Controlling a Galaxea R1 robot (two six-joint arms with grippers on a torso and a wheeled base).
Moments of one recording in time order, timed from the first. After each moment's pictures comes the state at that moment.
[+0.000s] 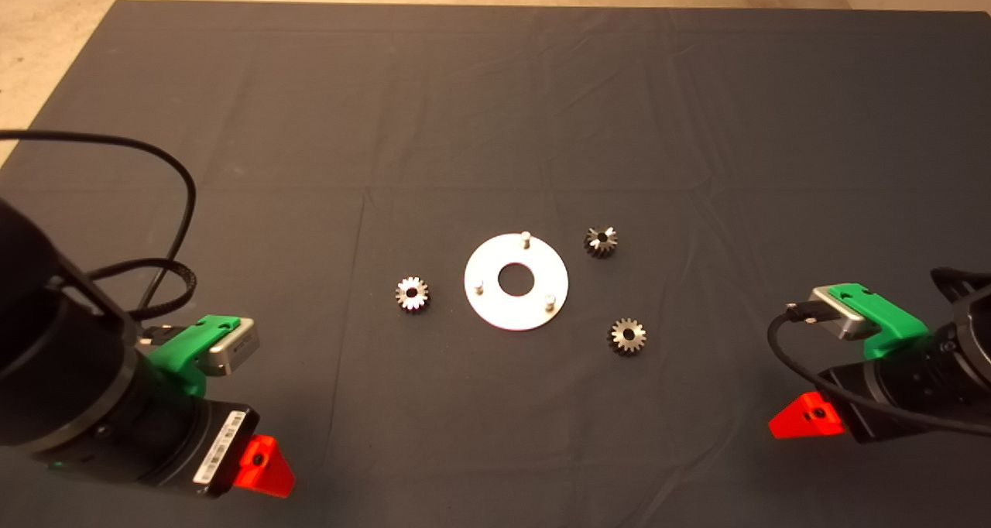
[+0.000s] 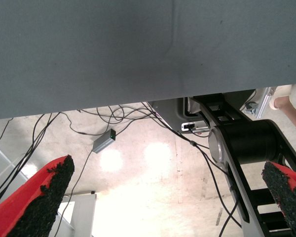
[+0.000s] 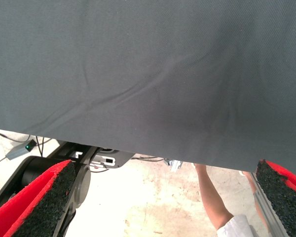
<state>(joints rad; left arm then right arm) -0.52 2.06 -0.42 -0.07 1.49 -1.54 0.43 2.07 -0.39 -0.11 -1.53 1.57</state>
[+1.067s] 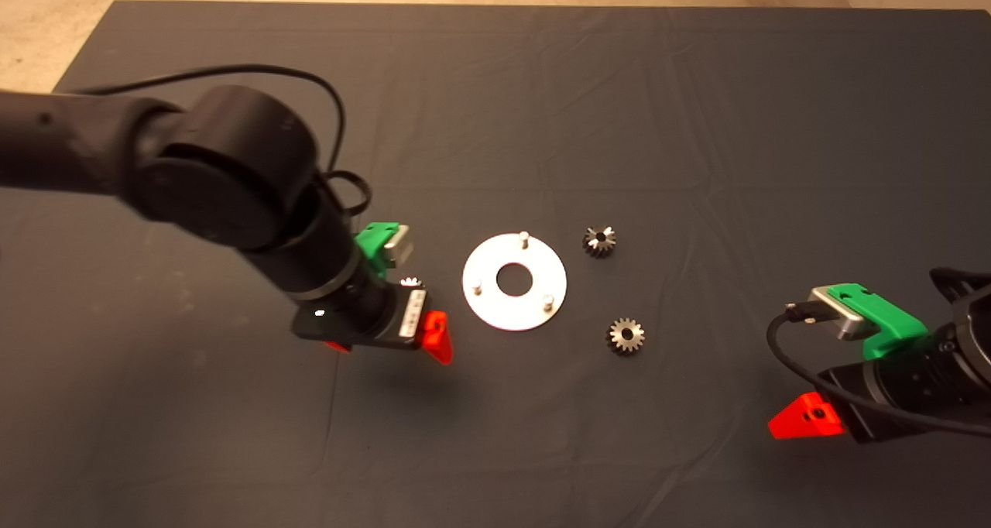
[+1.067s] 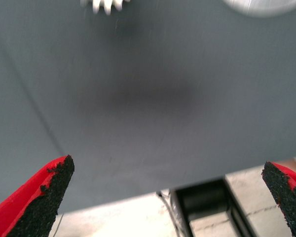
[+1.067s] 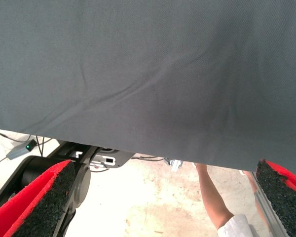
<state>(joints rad) -0.47 2.48 -0.79 0.13 1.39 -1.55 0.43 2.07 -0.39 -0.11 -1.54 1.57</state>
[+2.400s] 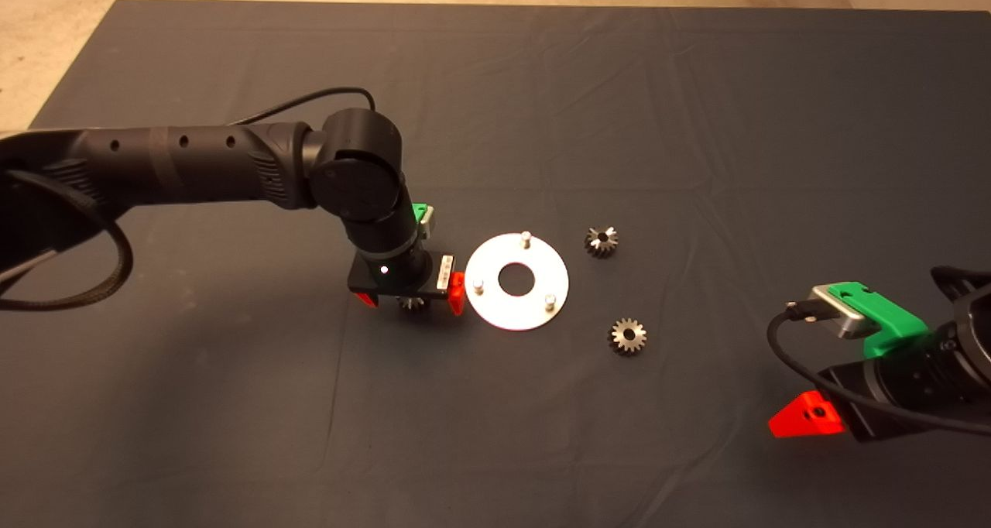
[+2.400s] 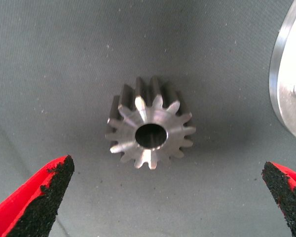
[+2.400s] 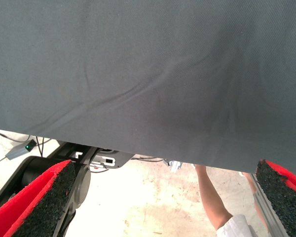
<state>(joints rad) -0.34 2.60 -1.11 0.27 1.47 -1.39 0.43 2.07 -0.39 -0.11 -1.53 1.57</state>
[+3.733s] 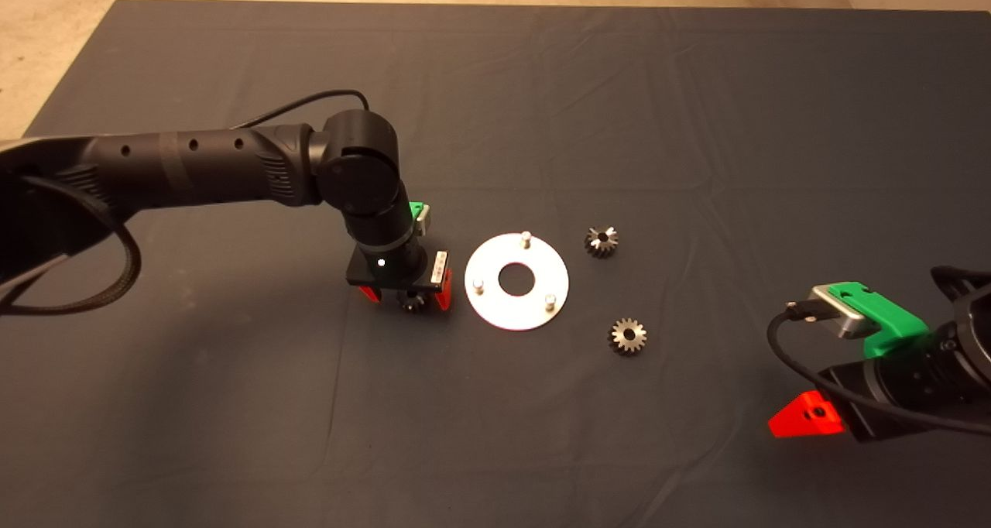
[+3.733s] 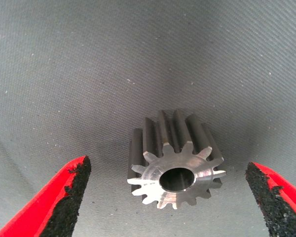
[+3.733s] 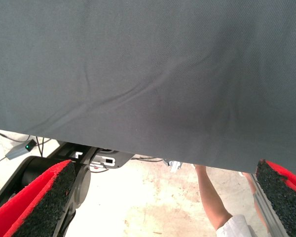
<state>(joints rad) -0.31 2.61 -1.19 0.28 1.46 -1.30 0.43 2.07 -0.39 -0.11 -1.53 1.57</state>
